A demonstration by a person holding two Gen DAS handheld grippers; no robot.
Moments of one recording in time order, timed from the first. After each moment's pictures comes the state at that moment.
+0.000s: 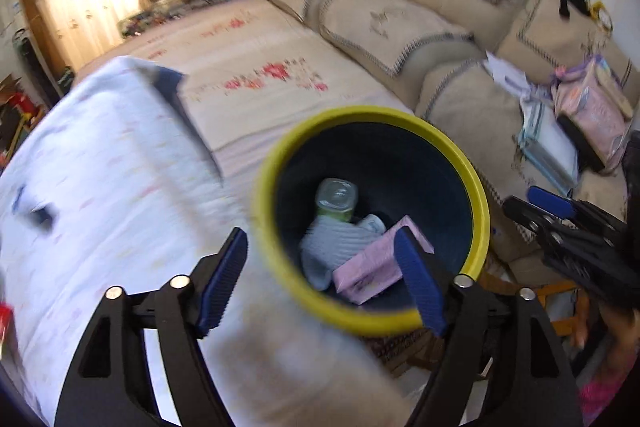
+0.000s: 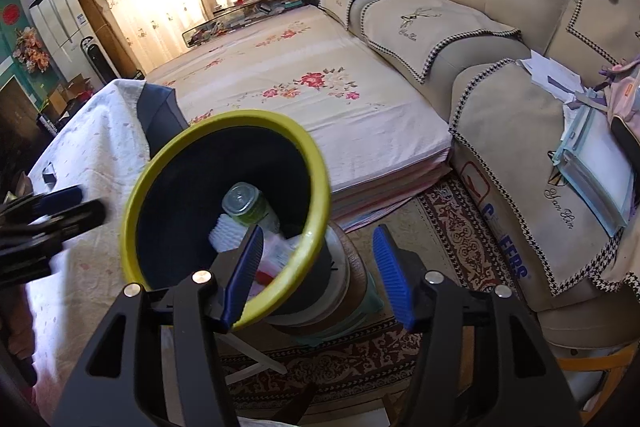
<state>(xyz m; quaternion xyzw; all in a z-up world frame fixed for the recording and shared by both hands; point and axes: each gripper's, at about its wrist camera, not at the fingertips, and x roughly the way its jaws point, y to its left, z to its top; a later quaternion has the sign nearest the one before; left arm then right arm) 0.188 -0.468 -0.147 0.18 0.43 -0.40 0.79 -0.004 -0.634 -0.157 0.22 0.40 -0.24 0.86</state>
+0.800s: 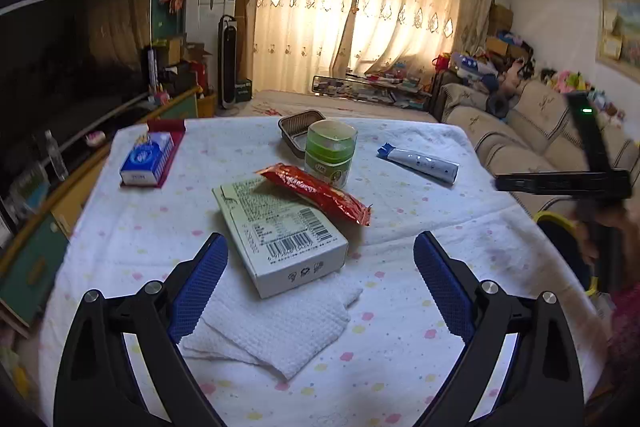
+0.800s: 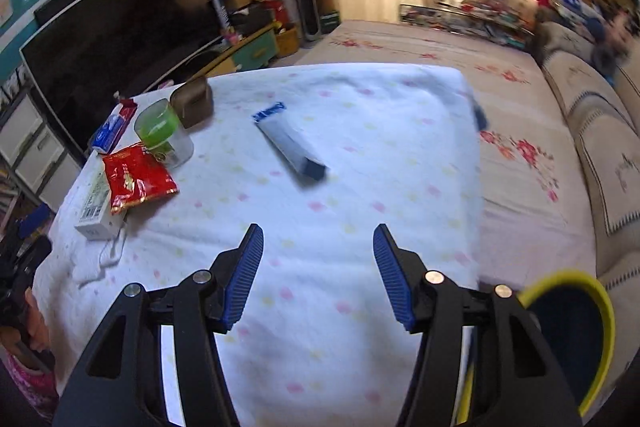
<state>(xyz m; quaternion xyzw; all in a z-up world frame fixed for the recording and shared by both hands) 0.236 -0.035 -0.128 -0.02 0.30 -0.17 0.94 0.266 -0.365 -0.104 0.03 0.43 0.08 0.90</state>
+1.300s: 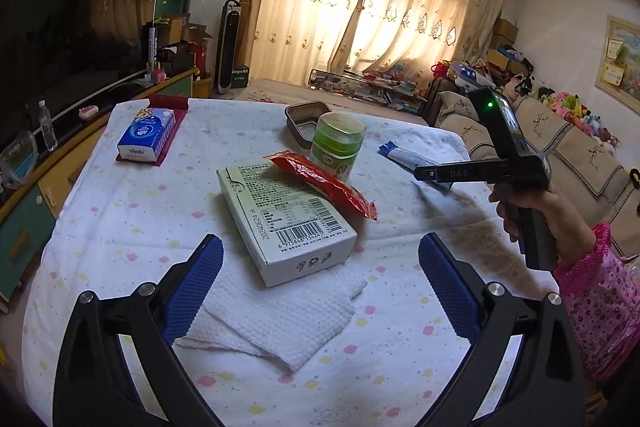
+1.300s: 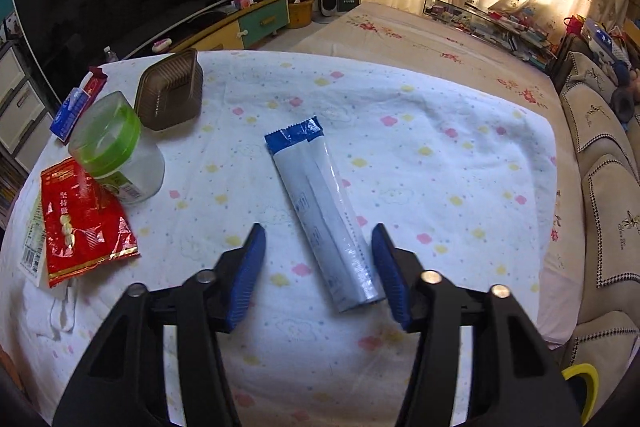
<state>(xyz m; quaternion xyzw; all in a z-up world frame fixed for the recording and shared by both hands) 0.232 -0.031 -0.136 -0.06 0.31 -0.18 0.93 0.358 -0.320 -0.143 -0.03 0.48 0.09 0.87</state>
